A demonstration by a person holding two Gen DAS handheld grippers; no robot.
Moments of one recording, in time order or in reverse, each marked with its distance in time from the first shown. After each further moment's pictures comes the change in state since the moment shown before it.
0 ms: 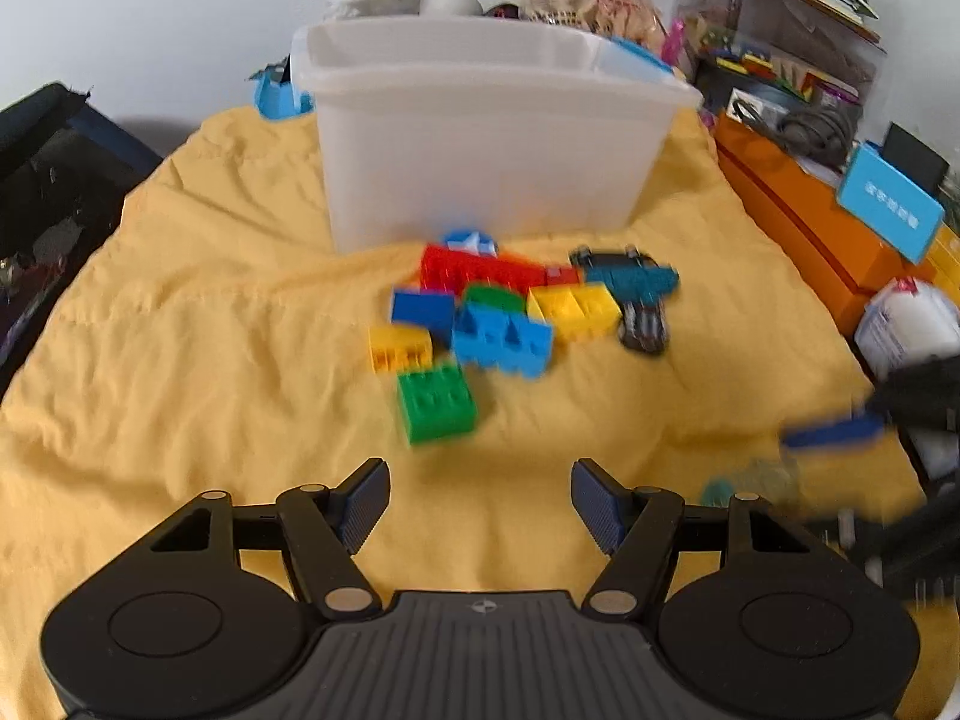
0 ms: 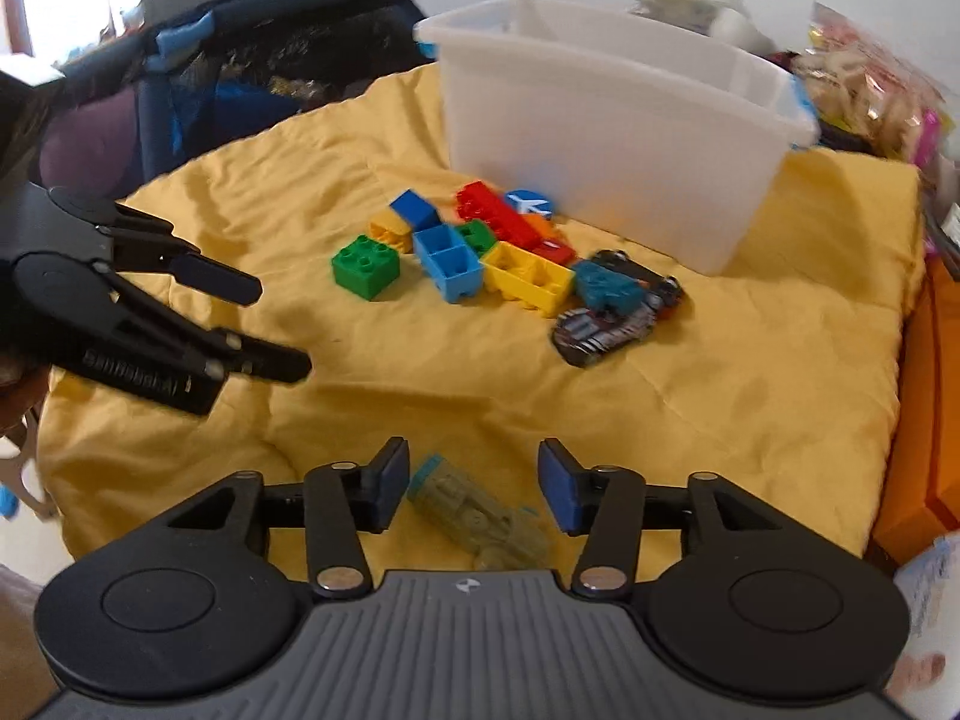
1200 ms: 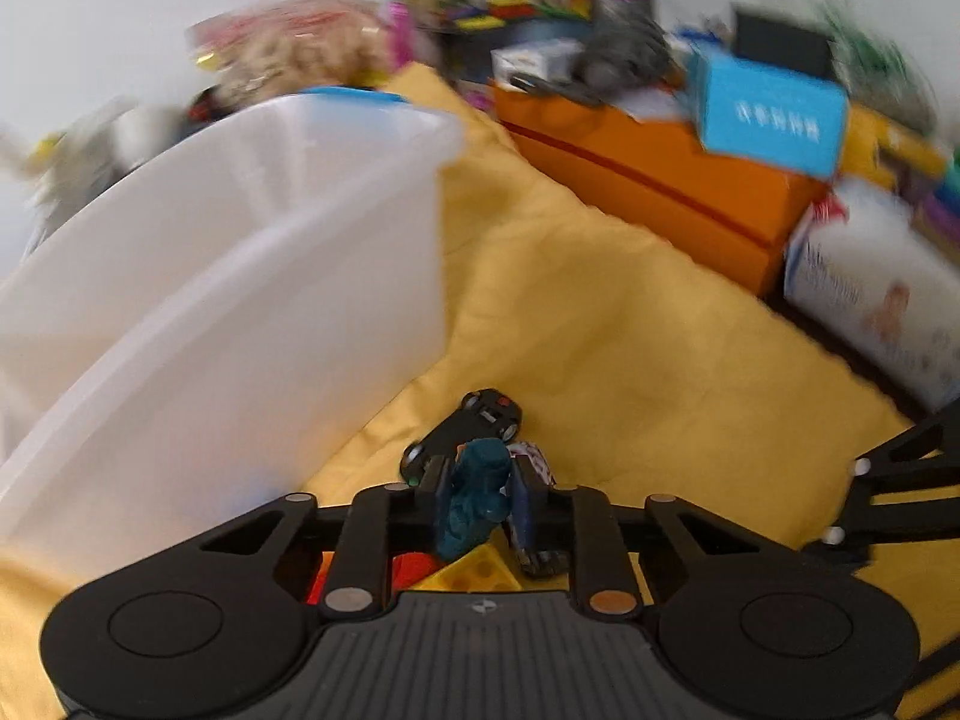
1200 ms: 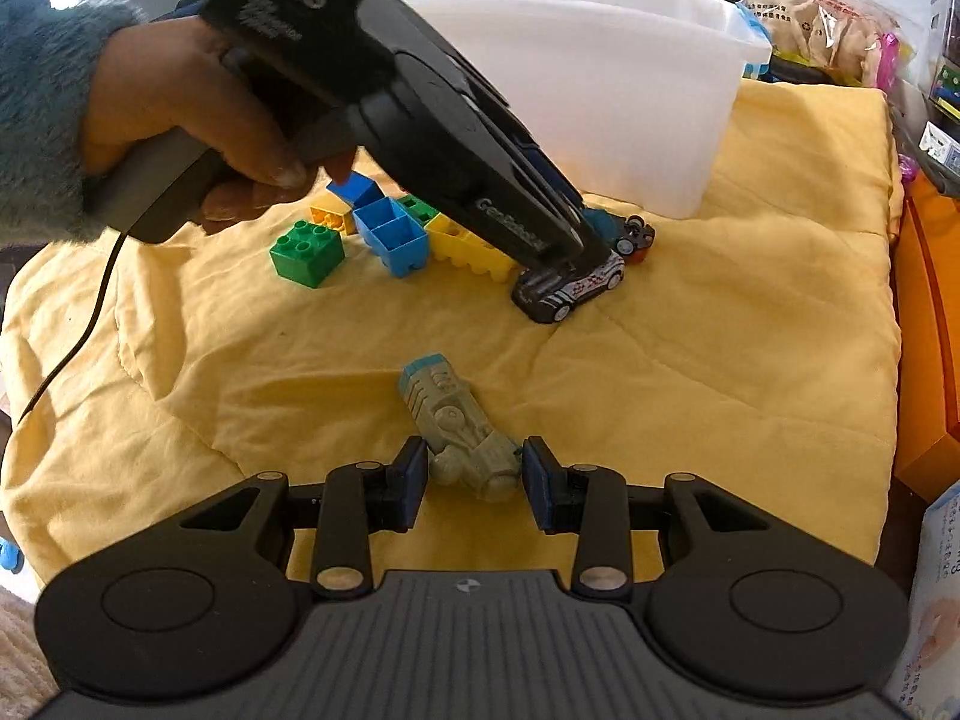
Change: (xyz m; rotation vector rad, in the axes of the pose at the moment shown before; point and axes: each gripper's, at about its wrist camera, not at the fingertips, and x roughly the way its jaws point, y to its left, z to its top) left arm 0.075 -0.078 0.101 0.493 -0.014 -0.216; right arm 0.027 -0.010 -0.009 0.116 0.013 -0.032
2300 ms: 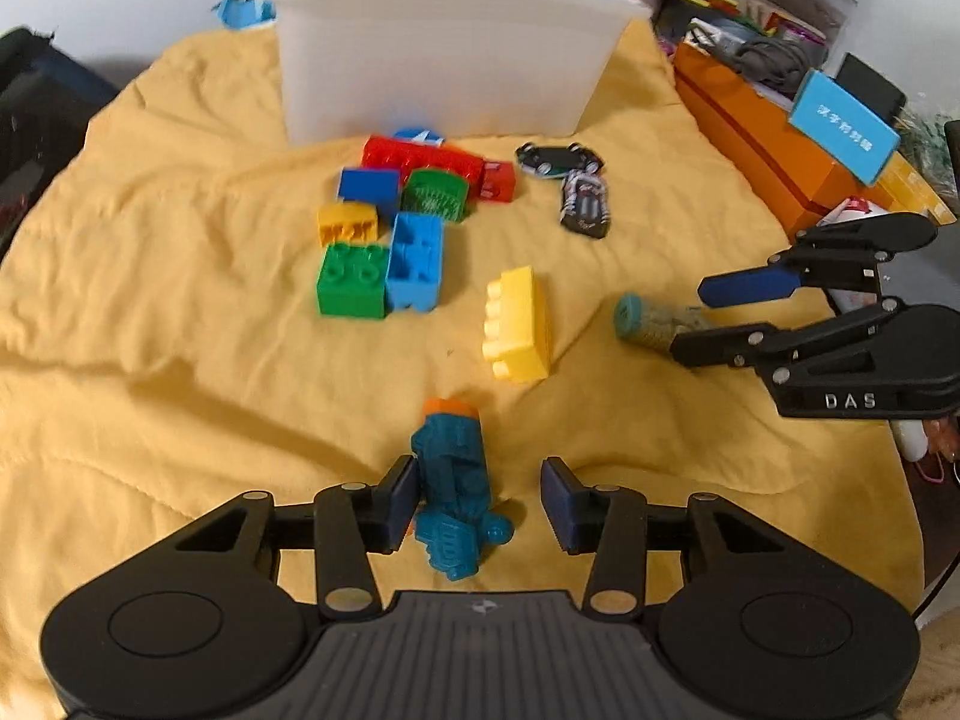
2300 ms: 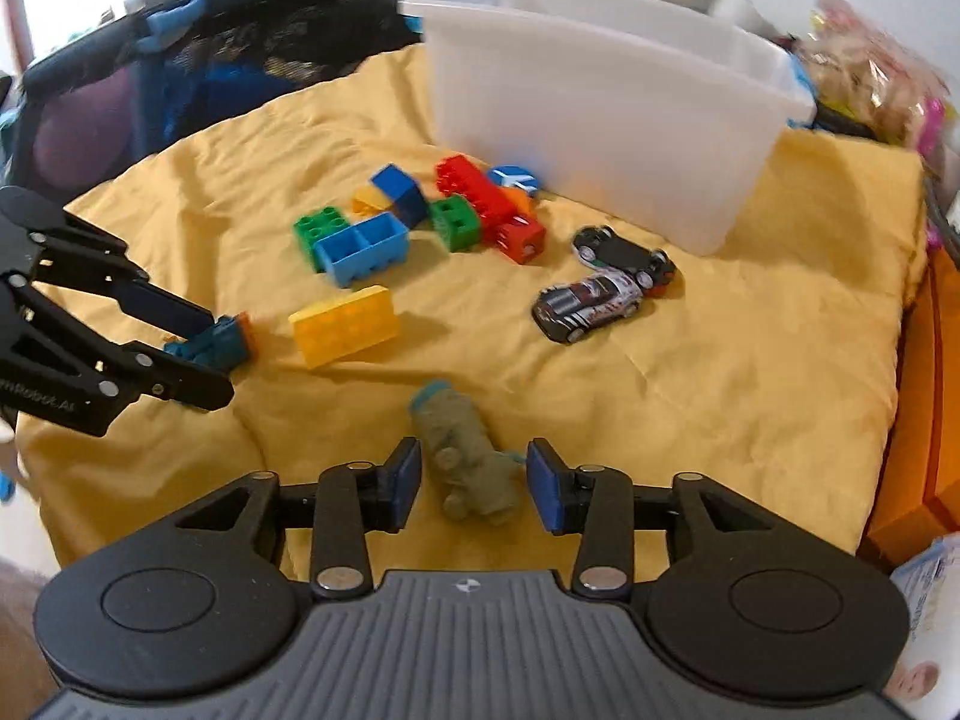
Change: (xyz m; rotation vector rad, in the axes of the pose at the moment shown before) left arm -0.089 -0.029 -0.152 -0.525 0.132 0.094; right arm -0.015 0.003 0.004 -0.162 0.012 0.030
